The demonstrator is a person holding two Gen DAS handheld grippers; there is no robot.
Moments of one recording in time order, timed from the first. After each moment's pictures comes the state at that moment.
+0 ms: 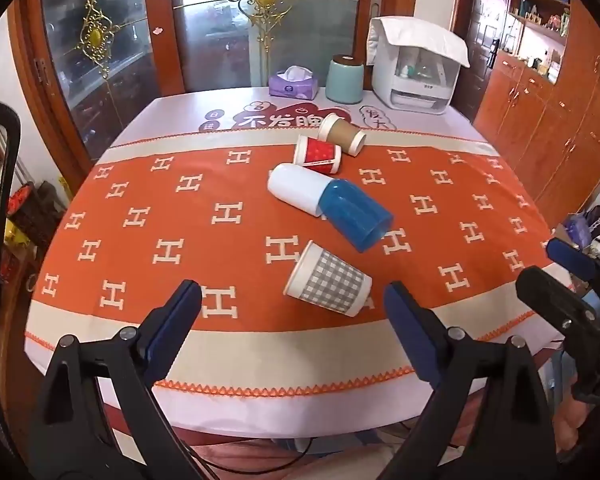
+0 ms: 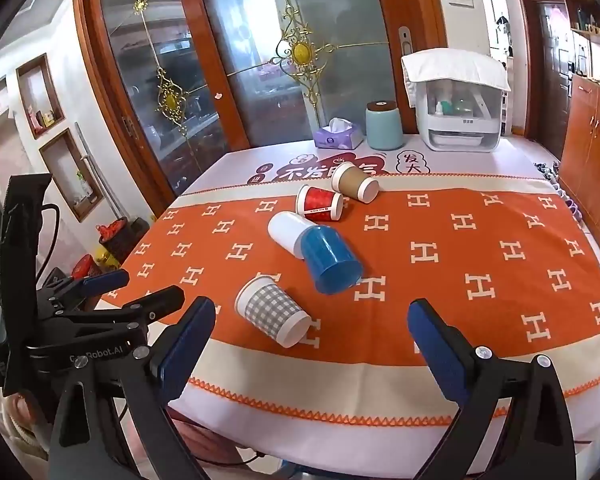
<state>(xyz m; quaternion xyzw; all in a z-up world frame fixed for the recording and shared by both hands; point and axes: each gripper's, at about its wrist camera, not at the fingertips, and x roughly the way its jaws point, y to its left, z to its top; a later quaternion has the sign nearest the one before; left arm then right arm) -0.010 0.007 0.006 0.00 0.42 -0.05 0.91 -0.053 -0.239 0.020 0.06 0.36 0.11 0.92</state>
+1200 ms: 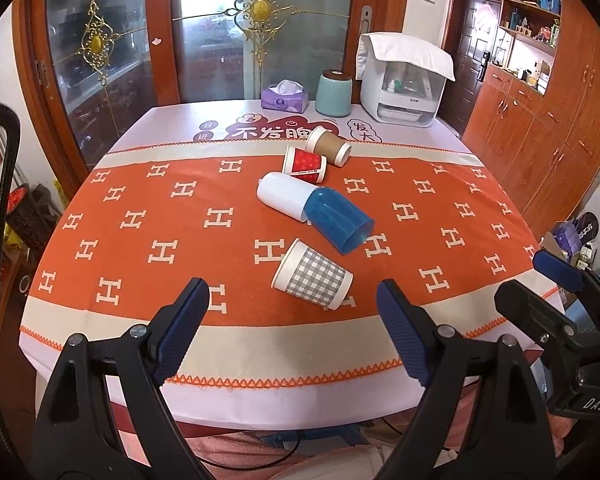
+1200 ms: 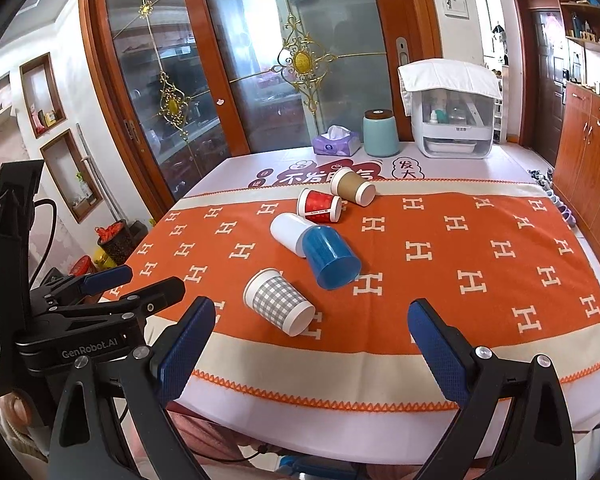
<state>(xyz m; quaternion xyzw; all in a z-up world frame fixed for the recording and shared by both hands) -0.041 0.001 0.020 -0.01 0.39 -0.06 0.92 -0.088 -0.239 0.028 0.06 0.35 0.11 0.93</state>
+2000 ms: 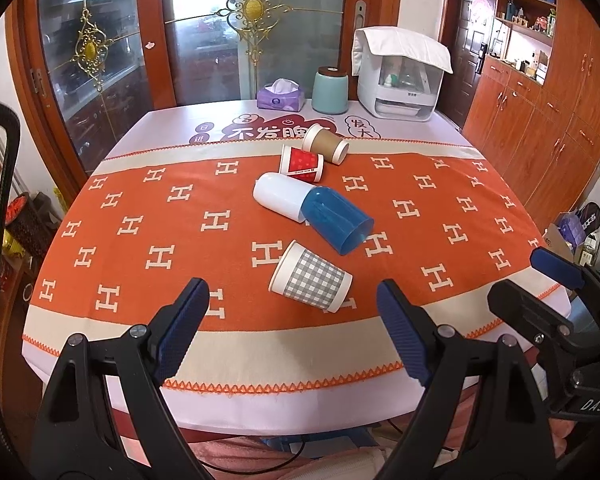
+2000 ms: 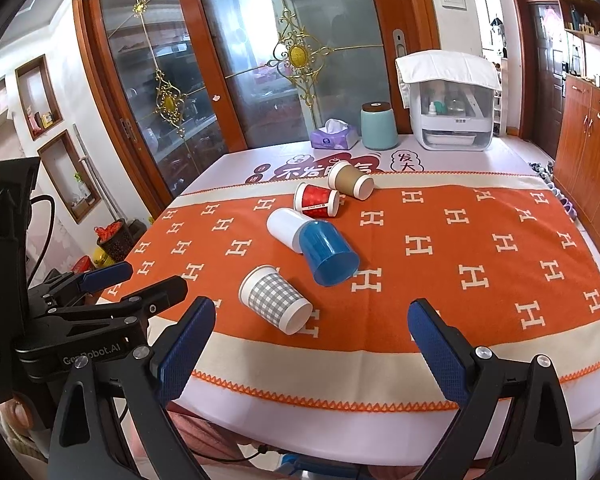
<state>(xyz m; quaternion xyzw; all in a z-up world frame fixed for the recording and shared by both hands) -0.033 -0.007 0.017 0.01 0.40 -0.06 0.92 -0.080 -0.242 0.023 0.06 0.36 0.11 0.93</state>
